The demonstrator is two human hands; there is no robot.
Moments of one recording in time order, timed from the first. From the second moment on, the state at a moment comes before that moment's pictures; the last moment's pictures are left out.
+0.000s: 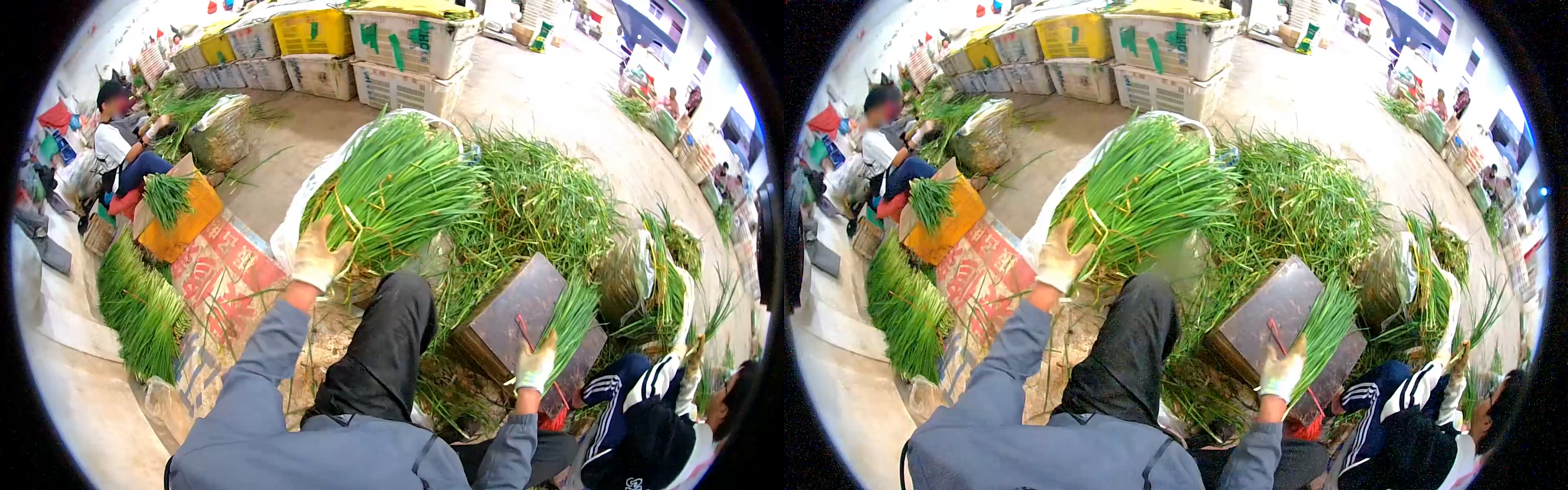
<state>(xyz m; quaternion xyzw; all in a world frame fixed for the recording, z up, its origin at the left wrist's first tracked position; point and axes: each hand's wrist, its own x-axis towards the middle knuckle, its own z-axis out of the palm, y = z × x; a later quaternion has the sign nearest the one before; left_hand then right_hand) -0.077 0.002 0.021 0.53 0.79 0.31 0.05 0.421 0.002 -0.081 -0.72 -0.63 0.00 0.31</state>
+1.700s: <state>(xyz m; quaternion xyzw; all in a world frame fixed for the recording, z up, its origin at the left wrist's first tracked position) -0.200 0.018 -0.020 0.32 0.54 0.60 0.50 -0.024 0.113 -0.004 -0.39 -0.58 0.61 0.38</state>
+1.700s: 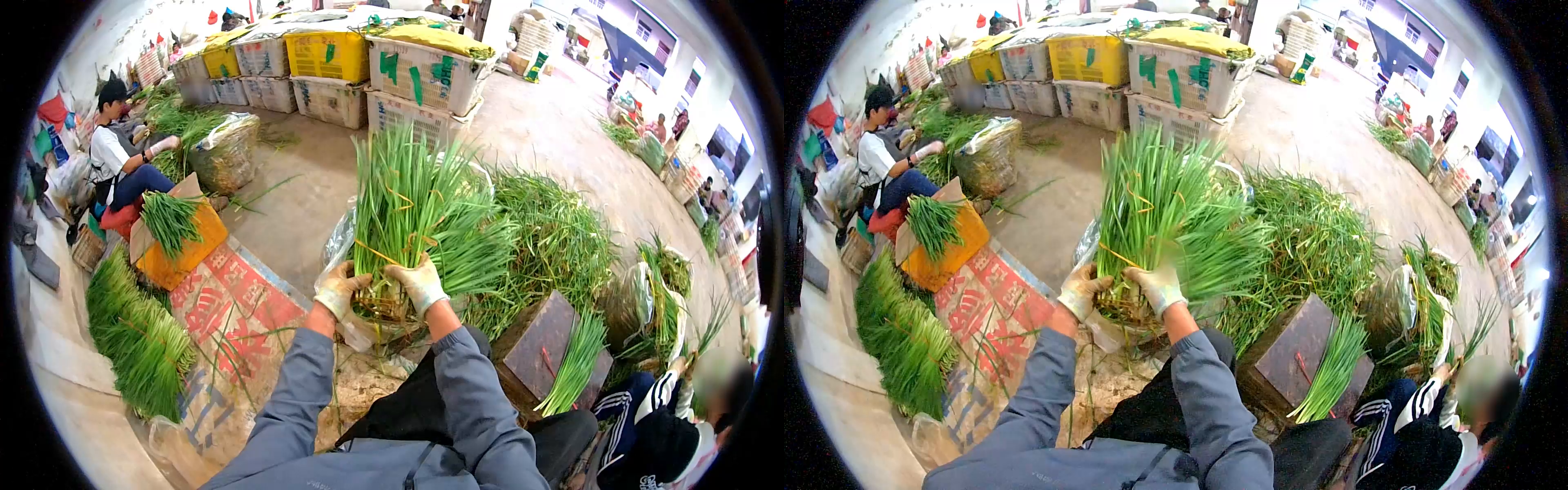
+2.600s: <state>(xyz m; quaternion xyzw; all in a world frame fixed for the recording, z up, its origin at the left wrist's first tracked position) -0.193 0.072 -0.112 0.39 0.86 0.22 0.25 0.095 0.158 0.127 -0.46 -0.67 0.52 0.25</state>
